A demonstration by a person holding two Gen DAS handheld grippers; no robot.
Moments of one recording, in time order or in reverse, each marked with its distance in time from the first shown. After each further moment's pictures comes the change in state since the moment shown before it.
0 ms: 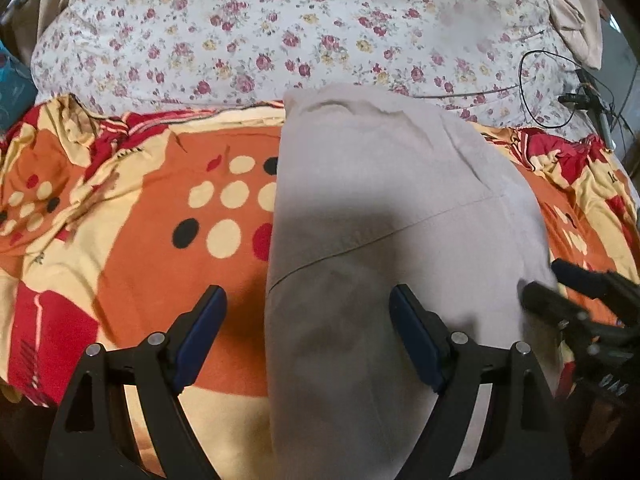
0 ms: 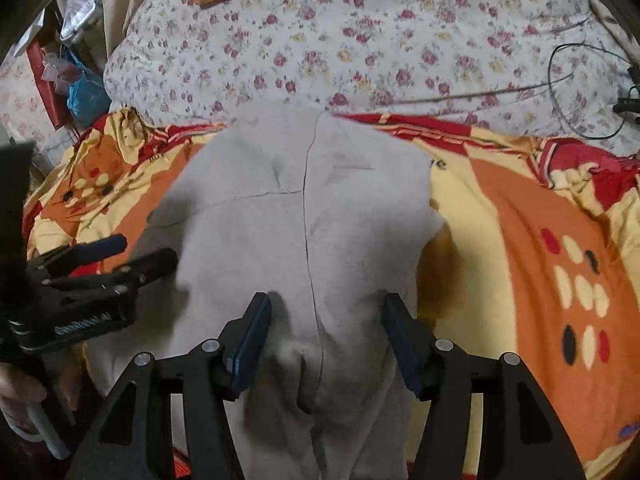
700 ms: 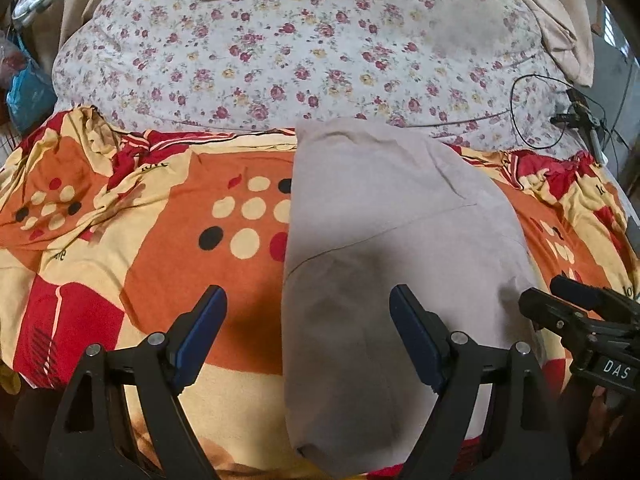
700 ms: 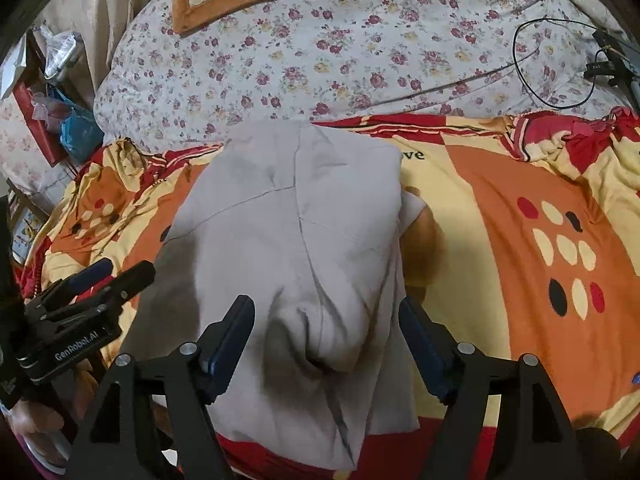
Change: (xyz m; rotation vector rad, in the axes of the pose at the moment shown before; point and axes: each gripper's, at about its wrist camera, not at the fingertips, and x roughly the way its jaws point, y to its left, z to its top) left arm -0.036 0.003 -0.013 -0.027 -0.093 0.007; right arm -0.025 0.001 -0.012 0.097 -0.022 0.002
